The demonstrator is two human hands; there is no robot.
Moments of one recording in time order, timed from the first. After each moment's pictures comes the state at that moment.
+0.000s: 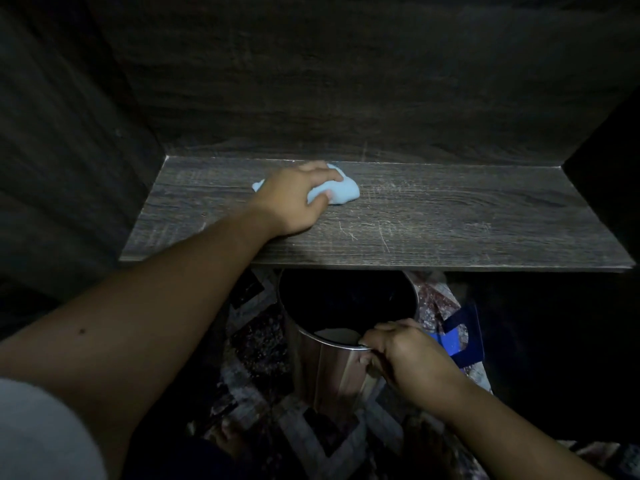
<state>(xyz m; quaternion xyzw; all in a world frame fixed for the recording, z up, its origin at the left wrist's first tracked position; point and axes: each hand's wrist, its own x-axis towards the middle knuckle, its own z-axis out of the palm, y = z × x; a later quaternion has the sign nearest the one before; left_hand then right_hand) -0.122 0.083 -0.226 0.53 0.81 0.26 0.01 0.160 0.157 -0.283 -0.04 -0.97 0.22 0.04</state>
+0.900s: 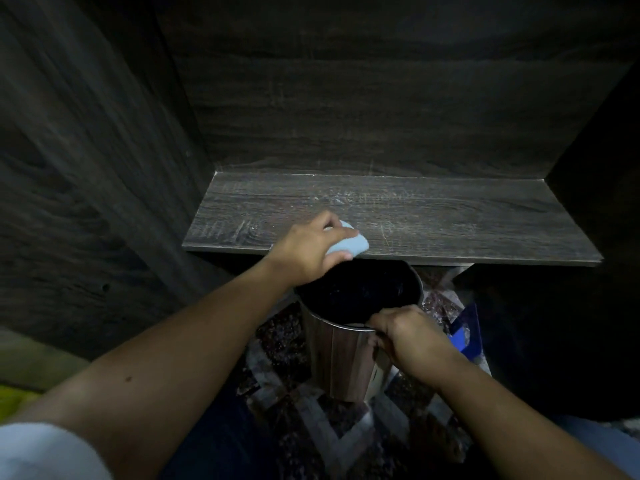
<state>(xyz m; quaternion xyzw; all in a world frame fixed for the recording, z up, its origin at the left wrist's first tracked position) -0.027 0.022 -0.211 0.54 0.82 0.19 0.01 0.176 0.147 -0.258 0.00 -0.98 0.17 0.07</state>
